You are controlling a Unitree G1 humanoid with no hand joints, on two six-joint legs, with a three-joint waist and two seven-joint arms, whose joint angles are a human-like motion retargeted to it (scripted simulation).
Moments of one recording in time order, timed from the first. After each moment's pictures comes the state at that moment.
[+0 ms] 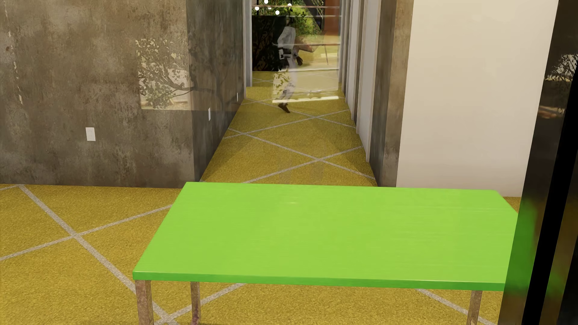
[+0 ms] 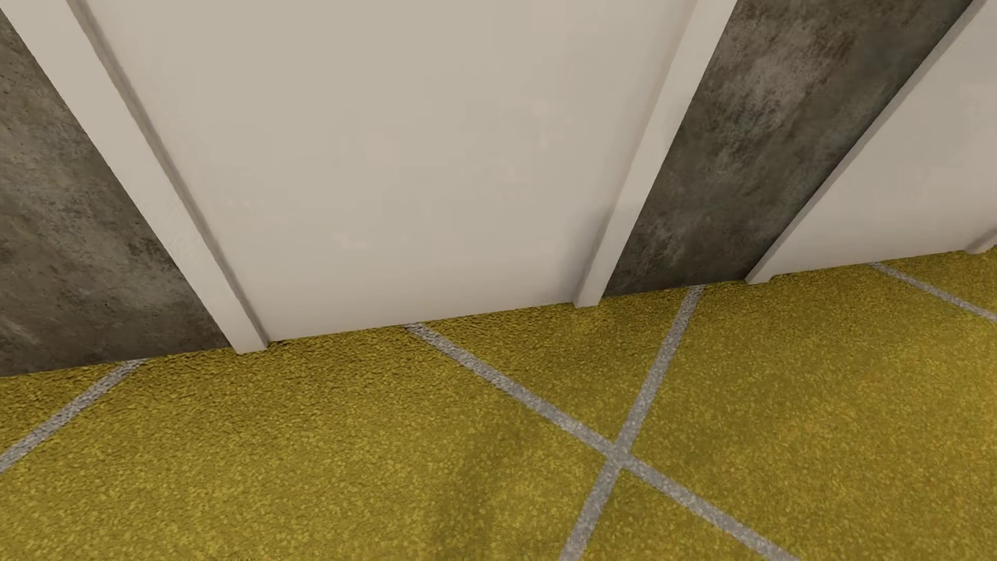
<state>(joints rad) -0.09 -0.31 -0.03 0.27 -0.06 0.03 0.00 0.00 0.09 0.73 0.64 0.28 0.39 -0.33 0.19 0.45 -0.39 0.00 0.00 -0.22 0.42 0.66 0.82 0.00 0.00 0.00 0.00 0.00 0.00</state>
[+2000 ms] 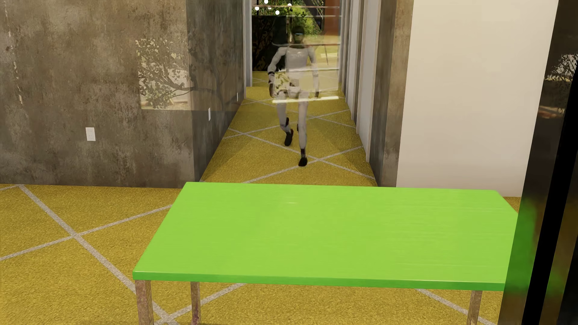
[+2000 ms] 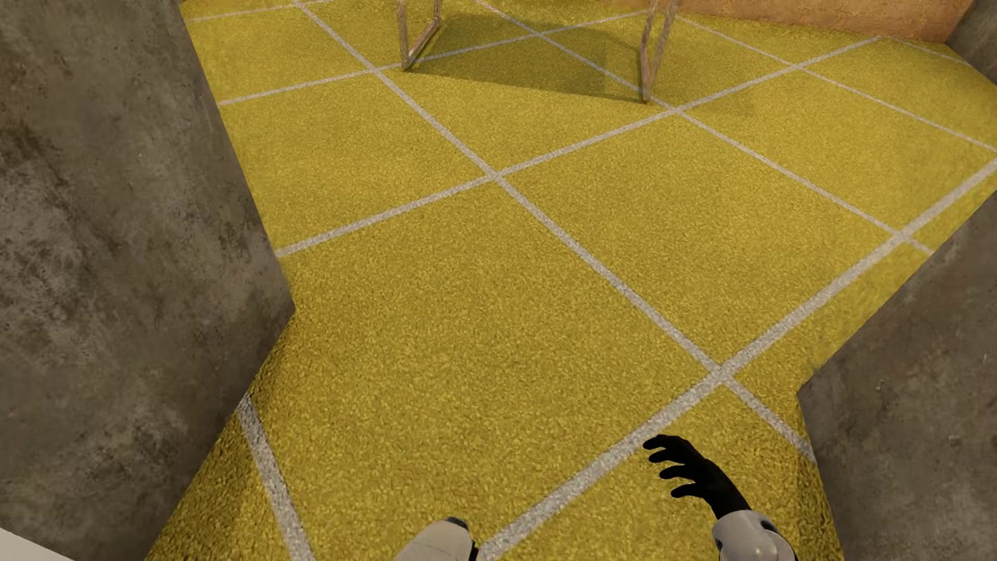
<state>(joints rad) -0.54 0.40 0.43 0.13 0.00 0.01 0.00 0.00 0.04 0.68 0.59 0.62 0.12 -0.14 -0.17 0.40 -0.47 0.00 0.00 -0.40 0.24 1.08 0.39 0.00 0.00 0.00 0.00 0.00 0.00</state>
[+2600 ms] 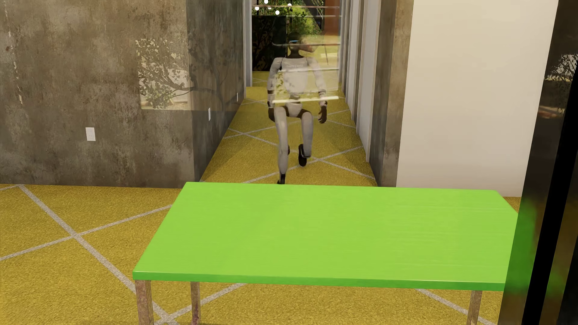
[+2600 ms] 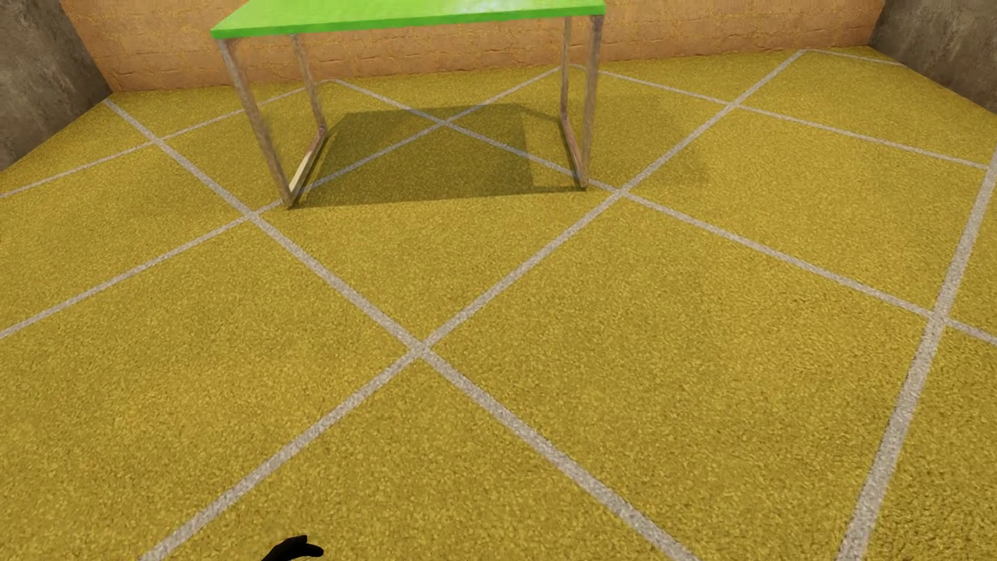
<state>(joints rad) 0.24 -0.41 -0.20 0.20 0.19 0.15 0.00 0.00 0.07 1.10 0.69 0.28 0.53 0.18 0.20 0.35 -0.39 0.00 0.00 -0.22 0.76 0.55 1.04 0.00 0.00 0.00 0.00 0.00 0.00</state>
